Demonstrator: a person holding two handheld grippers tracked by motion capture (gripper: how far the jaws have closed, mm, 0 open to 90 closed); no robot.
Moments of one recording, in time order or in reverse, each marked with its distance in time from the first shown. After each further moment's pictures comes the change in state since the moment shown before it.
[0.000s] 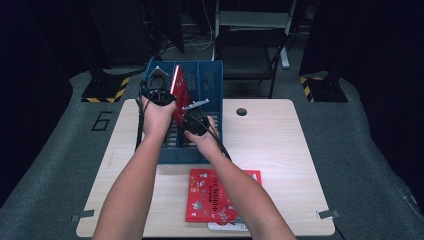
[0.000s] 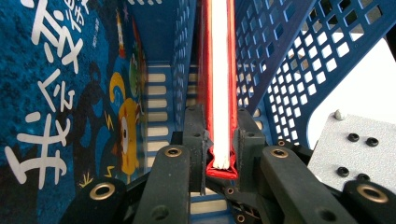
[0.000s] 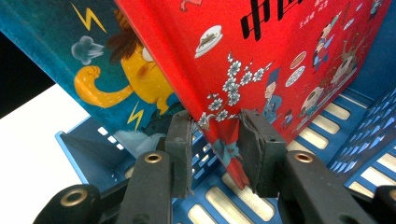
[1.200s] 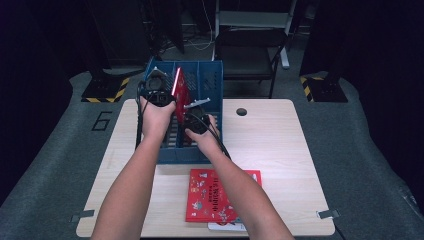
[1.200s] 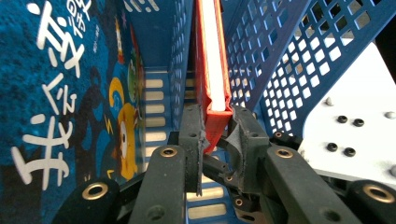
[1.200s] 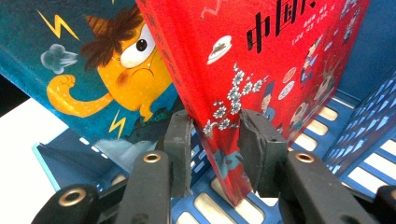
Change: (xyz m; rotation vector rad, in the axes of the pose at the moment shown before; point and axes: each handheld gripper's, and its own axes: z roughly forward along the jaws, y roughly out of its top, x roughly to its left) left arm 0.003 -0.003 -0.004 -0.039 -0.023 -0.001; right arm -0.009 0.001 0.005 -0.016 -0.026 0.012
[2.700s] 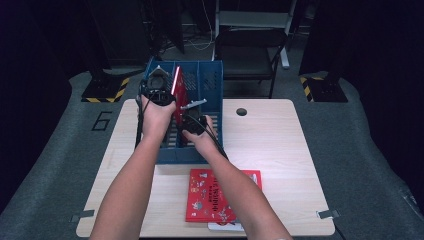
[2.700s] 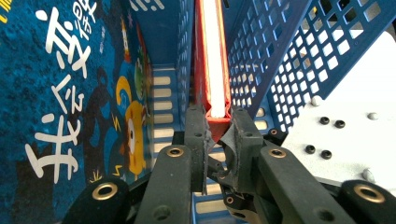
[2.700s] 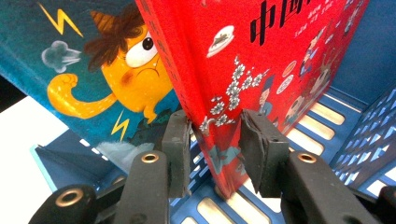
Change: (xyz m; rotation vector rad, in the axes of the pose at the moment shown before) left arm -0.008 0.002 -0.001 0.005 0.051 0.009; right arm 0.009 0.001 0.006 0.015 -0.014 0.006
